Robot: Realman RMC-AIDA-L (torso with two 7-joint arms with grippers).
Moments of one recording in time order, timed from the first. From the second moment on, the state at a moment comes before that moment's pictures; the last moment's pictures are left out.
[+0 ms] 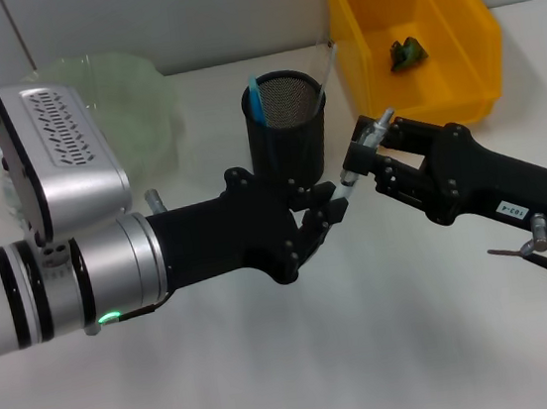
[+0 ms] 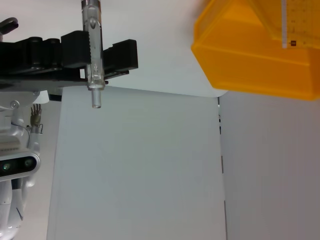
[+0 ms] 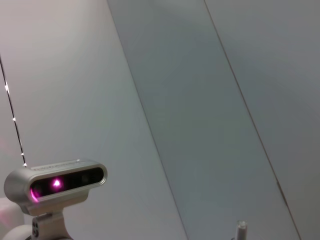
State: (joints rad) left arm -0.25 -2.07 1.73 1.29 1.55 1.00 -1.61; right arm 0.52 2.08 -0.12 -0.19 -2.08 -1.79 0.96
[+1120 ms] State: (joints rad) left arm -0.25 -2.07 1.69 1.21 1.47 1.07 -1.51; right arm 0.43 2.08 -0.10 -0.22 -1.98 -1.83 0.86
